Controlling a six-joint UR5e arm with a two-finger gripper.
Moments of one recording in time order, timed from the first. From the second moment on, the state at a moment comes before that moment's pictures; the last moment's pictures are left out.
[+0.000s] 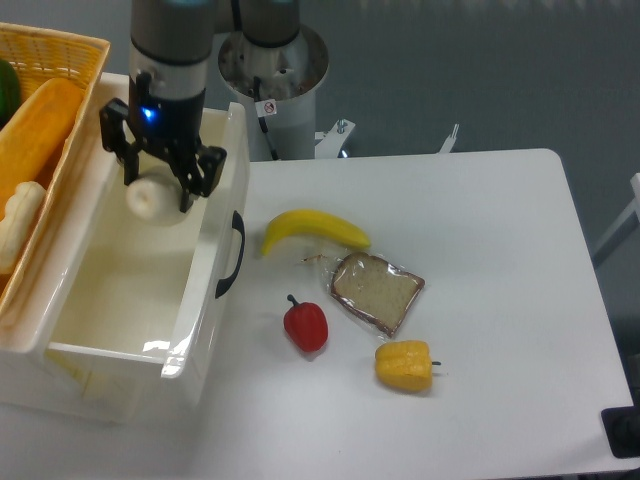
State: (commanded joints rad) arm 2.20 -1.65 -1.57 -1.39 1.28 0.58
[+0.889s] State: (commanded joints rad) arm 2.19 -1.68 -1.57 -1.39 1.29 0.60
